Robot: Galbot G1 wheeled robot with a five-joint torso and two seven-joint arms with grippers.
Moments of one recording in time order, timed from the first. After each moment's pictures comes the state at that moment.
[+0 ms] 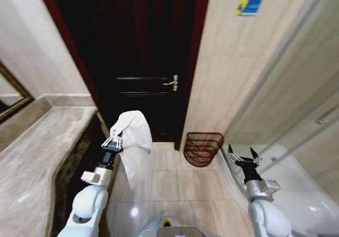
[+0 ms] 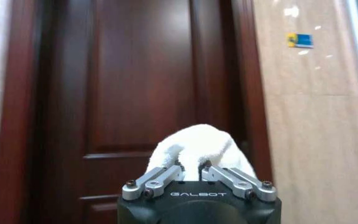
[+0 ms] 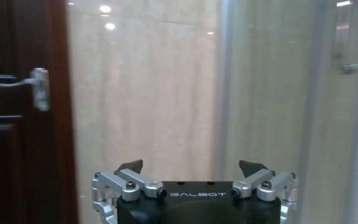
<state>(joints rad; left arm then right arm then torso) 1.50 -1.33 -0.64 -2.09 -0.25 -0.23 0.18 -1.65 1.57 0.90 2.17 0.19 -0.05 -0.07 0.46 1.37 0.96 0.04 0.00</state>
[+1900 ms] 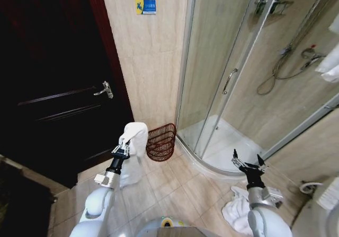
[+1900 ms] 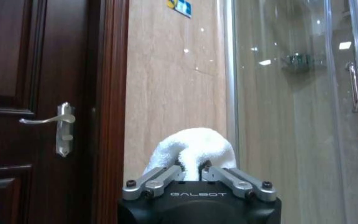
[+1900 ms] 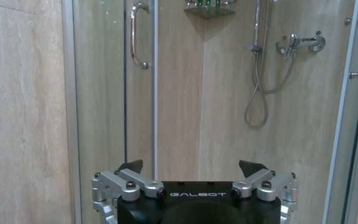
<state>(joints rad) 1.44 -1.36 -0.60 -1.89 -0.26 -0.31 0.28 -1.70 1.61 0.90 2.17 0.18 0.00 -0.01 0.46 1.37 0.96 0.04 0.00</state>
